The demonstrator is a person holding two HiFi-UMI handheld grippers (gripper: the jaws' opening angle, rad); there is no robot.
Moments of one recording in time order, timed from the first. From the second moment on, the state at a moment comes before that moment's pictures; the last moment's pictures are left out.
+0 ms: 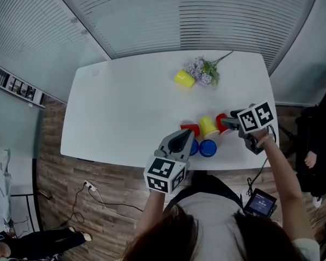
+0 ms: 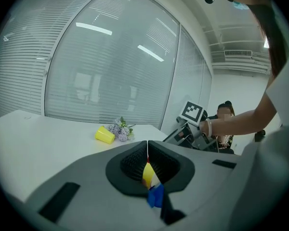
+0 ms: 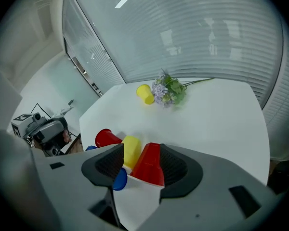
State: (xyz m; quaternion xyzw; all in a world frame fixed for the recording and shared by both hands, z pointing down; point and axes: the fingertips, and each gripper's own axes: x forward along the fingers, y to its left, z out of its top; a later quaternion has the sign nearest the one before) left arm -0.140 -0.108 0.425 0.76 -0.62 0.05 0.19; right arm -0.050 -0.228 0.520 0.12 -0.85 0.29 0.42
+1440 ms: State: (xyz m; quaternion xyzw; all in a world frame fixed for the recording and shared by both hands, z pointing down) left arm -0.144 -0.081 0.430 0.76 -0.61 0.06 0.20; right arm -0.041 -0.227 0.536 0.18 -0.85 0.35 0.34
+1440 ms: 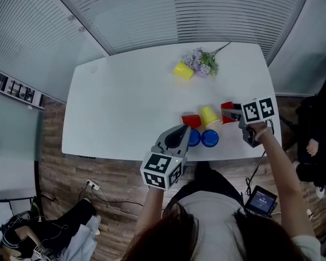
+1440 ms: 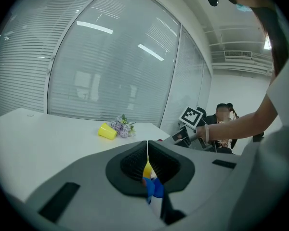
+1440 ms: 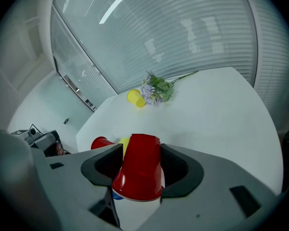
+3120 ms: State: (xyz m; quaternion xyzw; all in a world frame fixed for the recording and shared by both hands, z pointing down) left arm -0.116 -0.036 0.432 0.78 -0.59 0.04 0.19; right arm -0.009 -0.142 0.537 0.28 -0.94 0.07 0.20
